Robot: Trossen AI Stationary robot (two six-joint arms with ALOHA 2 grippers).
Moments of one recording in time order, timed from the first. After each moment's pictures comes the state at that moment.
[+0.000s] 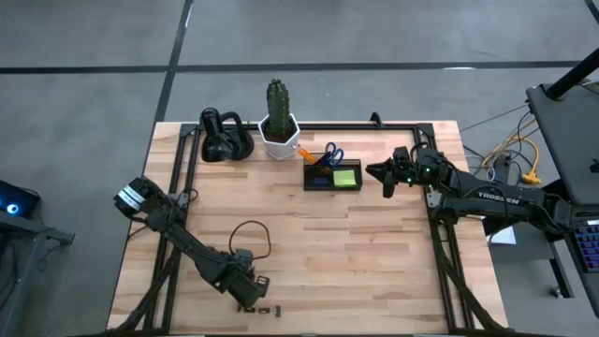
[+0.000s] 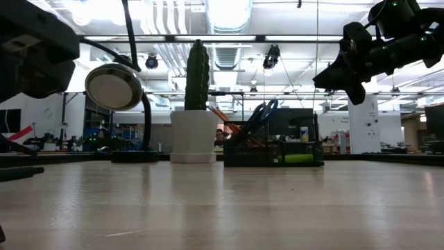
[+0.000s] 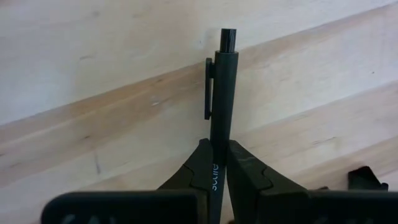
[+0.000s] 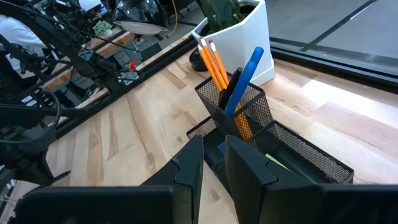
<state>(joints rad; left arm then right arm) -0.69 1.75 1.07 -0.63 -0.04 -2.00 -0.44 0.66 0.27 0.11 -0.13 0.45</state>
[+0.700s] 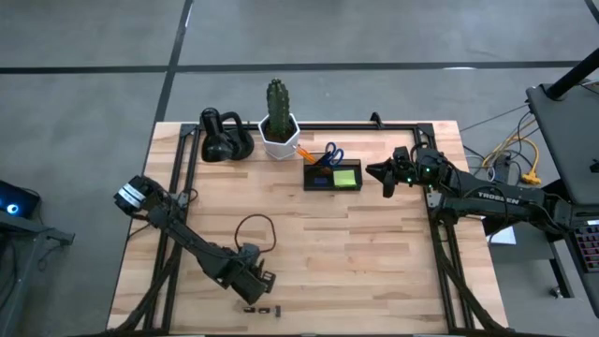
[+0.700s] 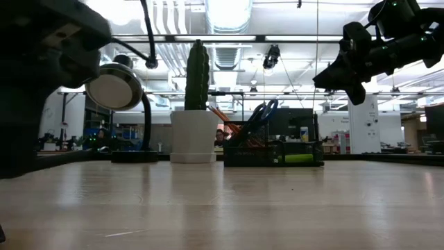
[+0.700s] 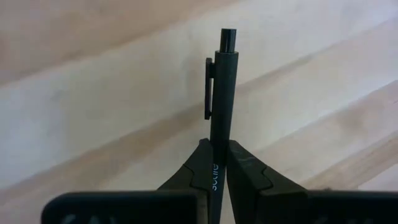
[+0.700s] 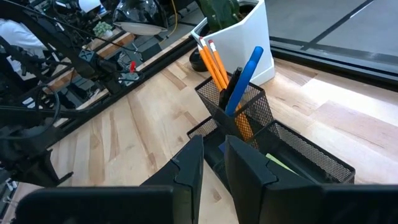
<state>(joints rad) -0.65 1.74 1.07 -0.59 -0.16 -1.87 -0.44 0.66 0.27 0.11 -0.13 0.46</state>
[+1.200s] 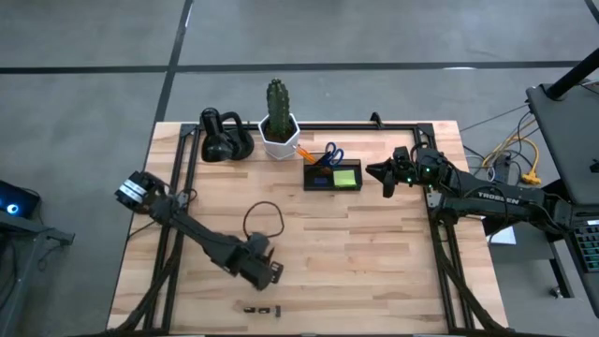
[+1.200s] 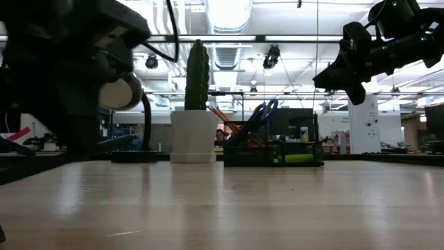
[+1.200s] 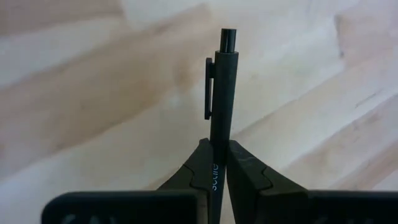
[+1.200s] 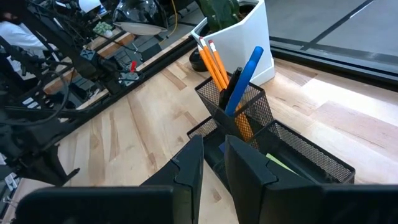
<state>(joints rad) -0.56 1.72 1.07 -0.57 -0.22 -1.70 -0.44 0.66 0.27 0.11 -0.13 0.46</state>
